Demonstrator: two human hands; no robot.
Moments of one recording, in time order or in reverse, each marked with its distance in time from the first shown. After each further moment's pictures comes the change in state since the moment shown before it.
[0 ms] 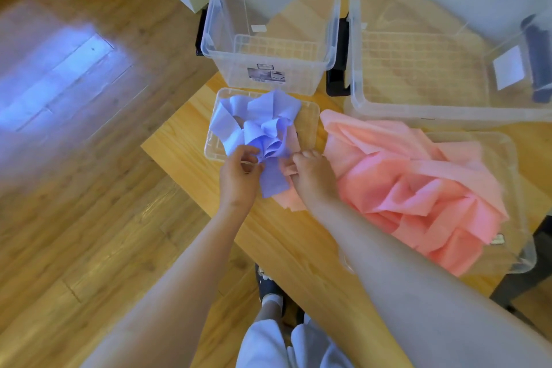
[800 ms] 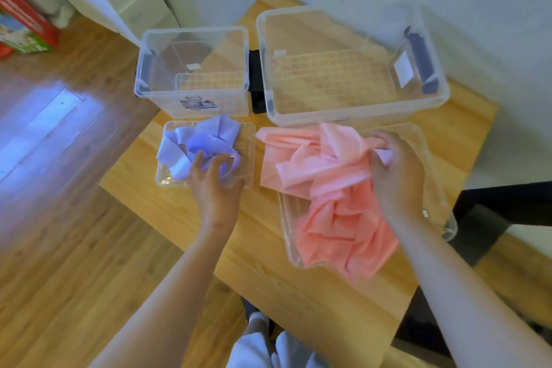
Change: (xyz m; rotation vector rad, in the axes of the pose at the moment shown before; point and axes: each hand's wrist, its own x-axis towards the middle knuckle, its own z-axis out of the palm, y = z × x) left_hand -0.056 0.056 0.051 0.192 0.137 0.265; right_hand -0.103 0.123 -0.170 0.284 0.561 0.365
